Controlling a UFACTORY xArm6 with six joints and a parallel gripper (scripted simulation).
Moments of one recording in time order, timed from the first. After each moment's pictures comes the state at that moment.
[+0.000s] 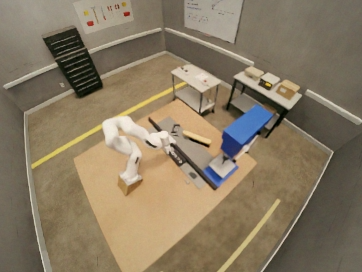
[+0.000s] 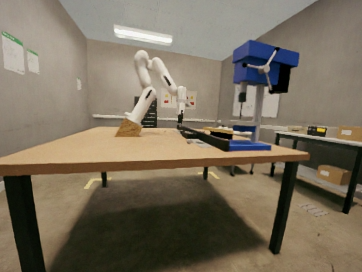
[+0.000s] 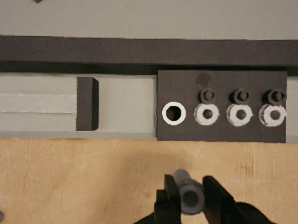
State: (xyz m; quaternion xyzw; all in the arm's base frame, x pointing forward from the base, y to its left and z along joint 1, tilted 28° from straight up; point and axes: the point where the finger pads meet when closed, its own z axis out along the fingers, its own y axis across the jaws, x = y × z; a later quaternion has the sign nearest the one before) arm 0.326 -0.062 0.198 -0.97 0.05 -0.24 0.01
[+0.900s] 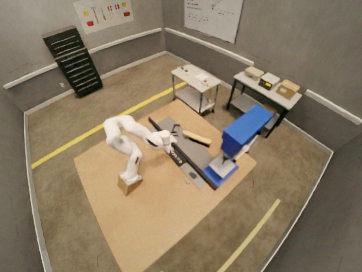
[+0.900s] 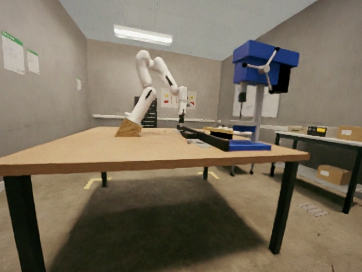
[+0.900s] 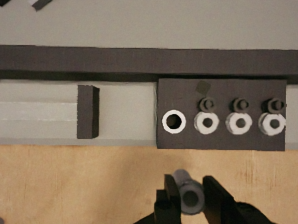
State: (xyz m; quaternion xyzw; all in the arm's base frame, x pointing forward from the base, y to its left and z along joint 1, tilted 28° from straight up) arm 0.335 -0.063 0.204 -0.97 0.05 -0.24 0.01
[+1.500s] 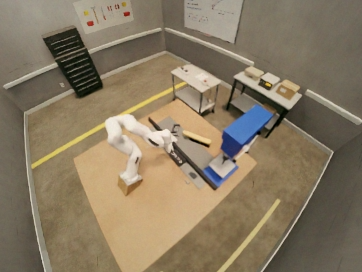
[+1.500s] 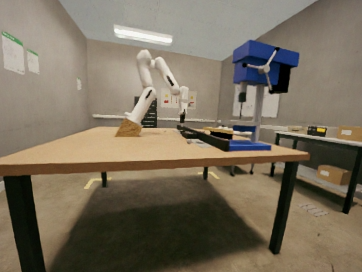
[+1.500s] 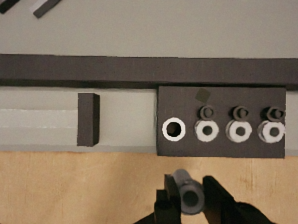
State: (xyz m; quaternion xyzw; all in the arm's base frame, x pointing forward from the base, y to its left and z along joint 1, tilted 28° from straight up) arm 0.343 -0.064 0.209 -0.97 0.05 -0.24 0.01
